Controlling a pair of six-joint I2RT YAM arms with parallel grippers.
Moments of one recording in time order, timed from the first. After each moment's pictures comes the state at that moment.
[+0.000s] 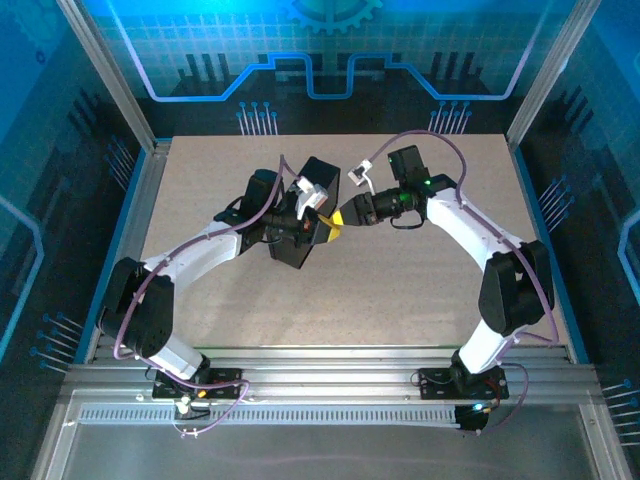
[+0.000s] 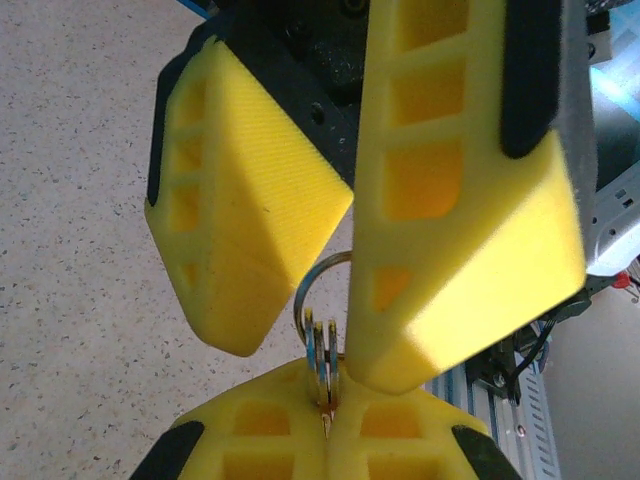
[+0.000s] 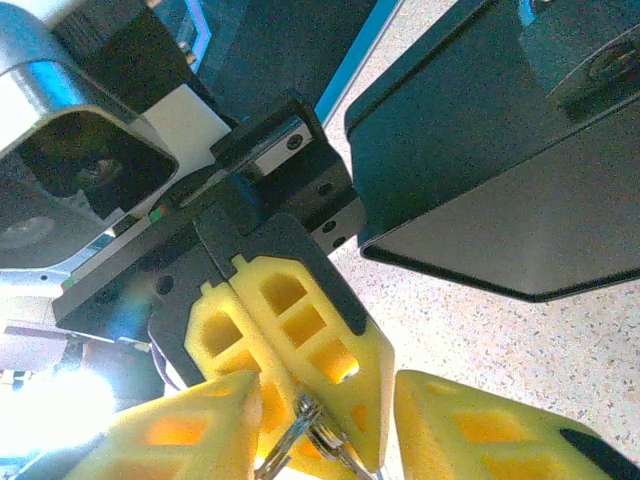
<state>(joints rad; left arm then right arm) -0.43 1.56 1.06 -0.08 0.94 -0.04 0.36 1.68 1.37 -0.62 -1.11 0.14</state>
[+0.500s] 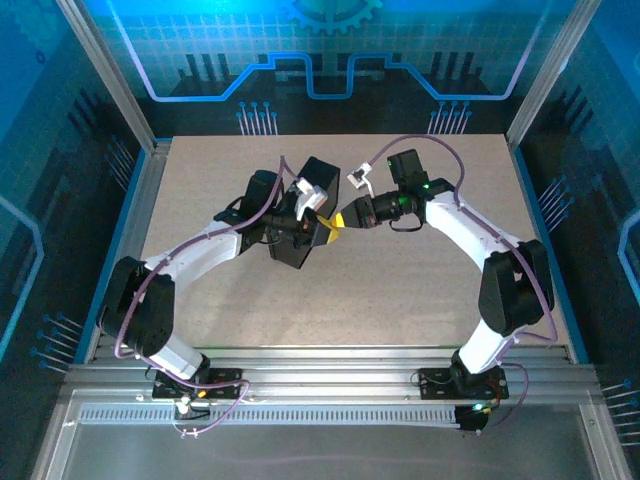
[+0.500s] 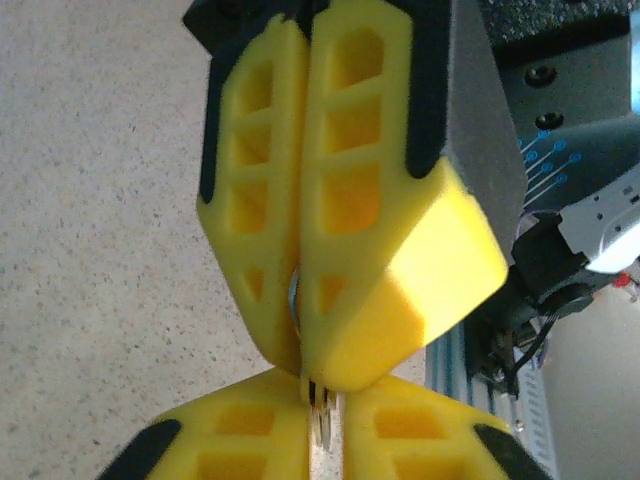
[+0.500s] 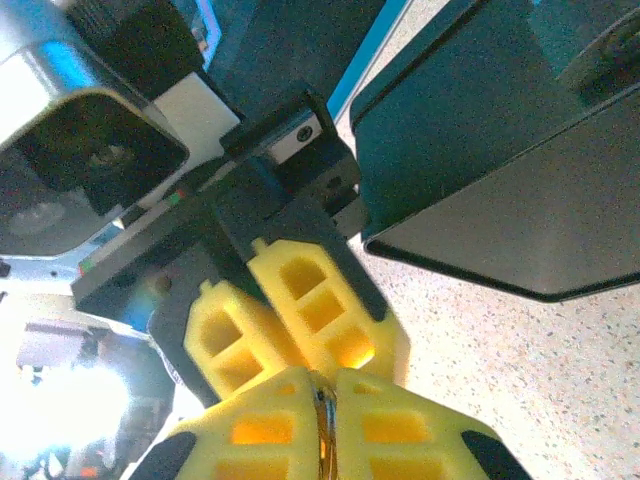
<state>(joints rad) -0.43 1.57 1.06 -0.11 0.94 -0.03 0.35 1.68 1.31 -0.54 -1.13 0.19</state>
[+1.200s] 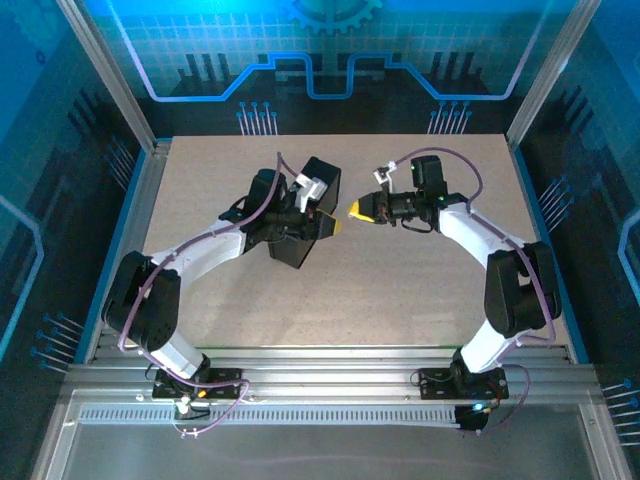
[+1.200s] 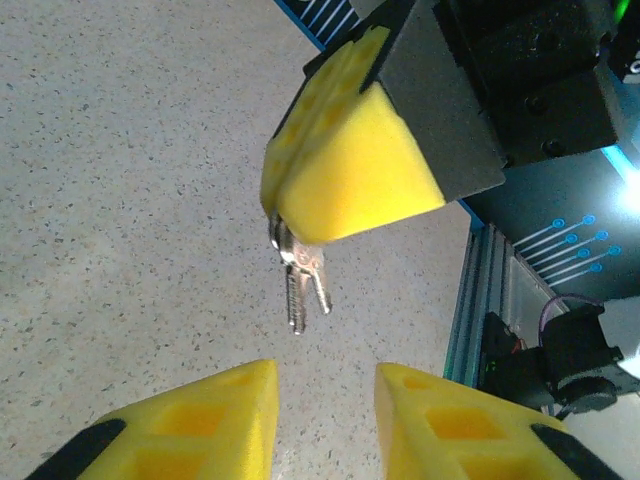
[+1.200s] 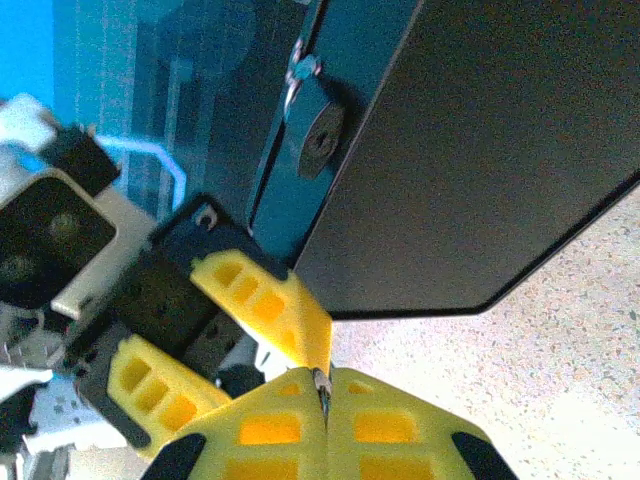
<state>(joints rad) -0.45 1.60 1.06 -0.01 0.79 -0.30 0.23 1.65 1.14 -0.19 -1.05 0.66</state>
